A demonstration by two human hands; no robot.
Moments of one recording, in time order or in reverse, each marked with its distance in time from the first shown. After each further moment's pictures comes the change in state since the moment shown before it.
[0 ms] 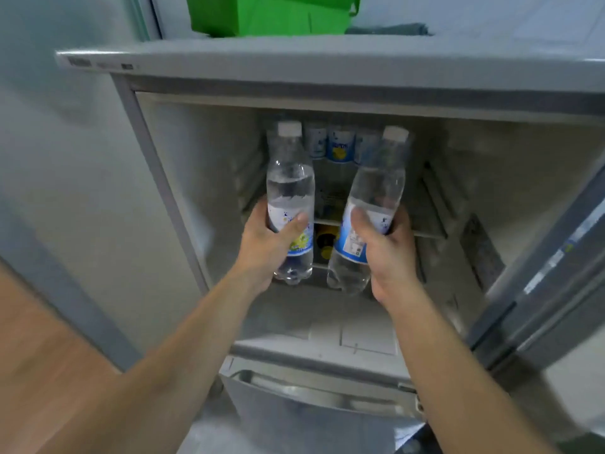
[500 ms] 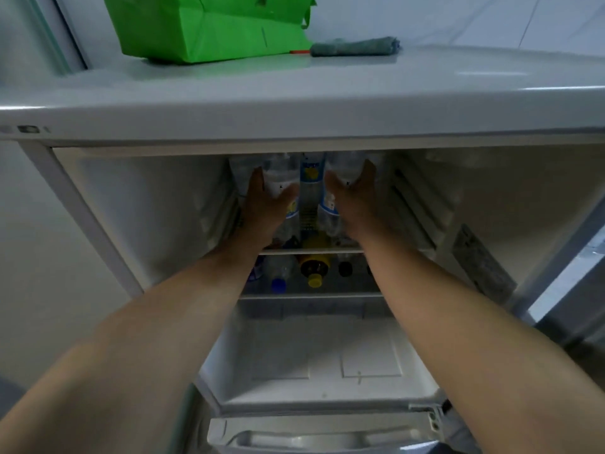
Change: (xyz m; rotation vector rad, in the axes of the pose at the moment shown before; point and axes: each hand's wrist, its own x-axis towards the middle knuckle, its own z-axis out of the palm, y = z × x) left_hand 0.171 -0.012 0.048 0.168 -0.105 0.070; right_hand 0.137 0.001 0.052 -0.169 0.067 -0.140
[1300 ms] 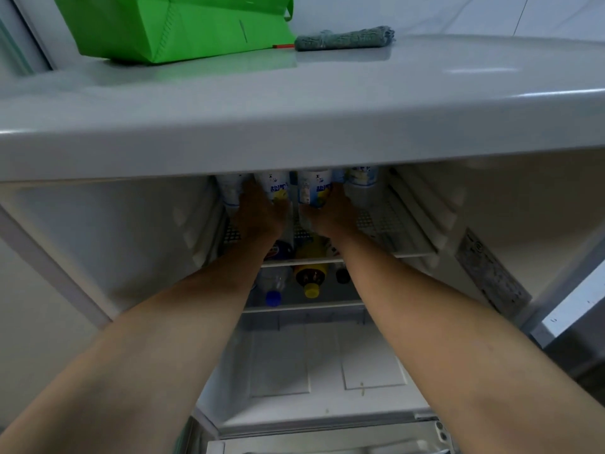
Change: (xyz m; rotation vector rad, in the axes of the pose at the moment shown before) left_hand 0.025 -0.019 0.015 0.600 0.117 0.018; right_hand 0.034 0.047 0.016 -0.632 -0.098 0.128
